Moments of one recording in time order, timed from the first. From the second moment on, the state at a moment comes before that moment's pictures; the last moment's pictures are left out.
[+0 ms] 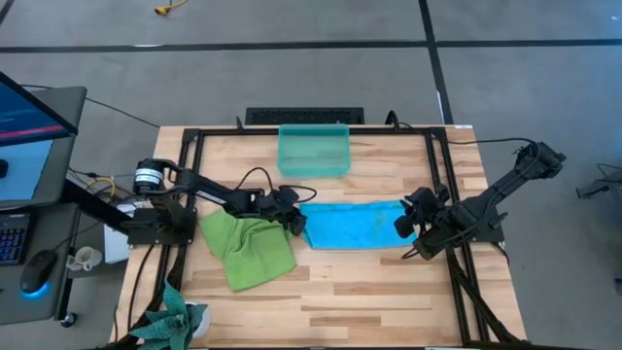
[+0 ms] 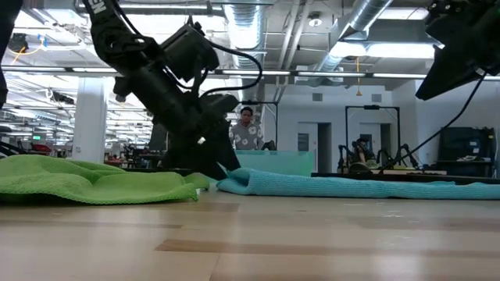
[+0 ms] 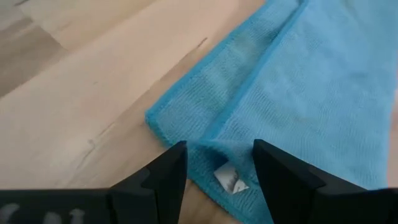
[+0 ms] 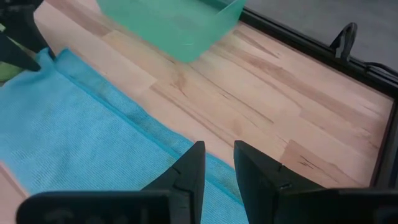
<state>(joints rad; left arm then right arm) 0.05 1.77 0.74 0.27 -0.14 -0.68 0.61 1.05 0.73 -1.22 0.87 1.43</state>
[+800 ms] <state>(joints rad) 0.04 1.76 0.77 0.24 -0.14 -0.48 0.61 1.05 0.73 -1.22 0.87 1.41</state>
